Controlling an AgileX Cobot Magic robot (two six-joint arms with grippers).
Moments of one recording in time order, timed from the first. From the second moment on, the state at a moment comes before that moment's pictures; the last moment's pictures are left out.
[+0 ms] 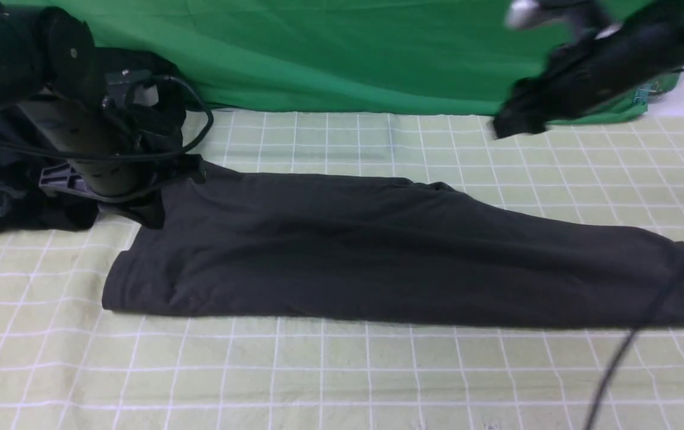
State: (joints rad) right arm 0.23 2.05 -1.79 0.44 0.80 -0.54; left arm -0.14 1.80 -1.41 -0.01 0.91 -0.21
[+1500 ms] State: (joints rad) right arm 0.41 2.41 -2.09 0.25 0.82 -0.55; left arm -0.14 1.80 -1.41 0.02 0.98 -0.21
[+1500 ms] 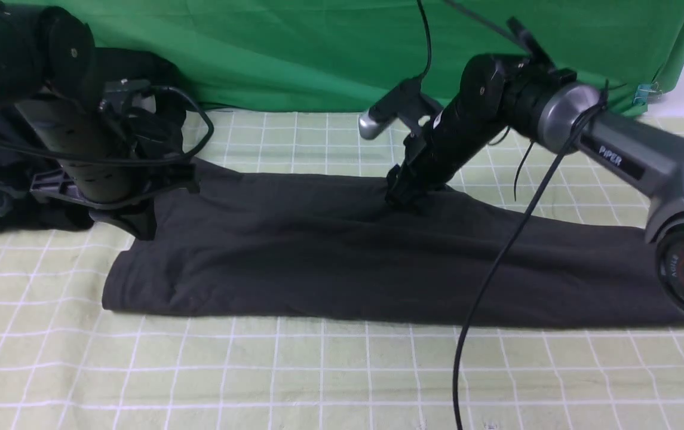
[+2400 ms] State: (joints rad) right arm 0.41 2.42 -2.16 0.17 0.69 -0.52; left arm -0.14 1.80 -1.41 0.02 0.98 -0.21
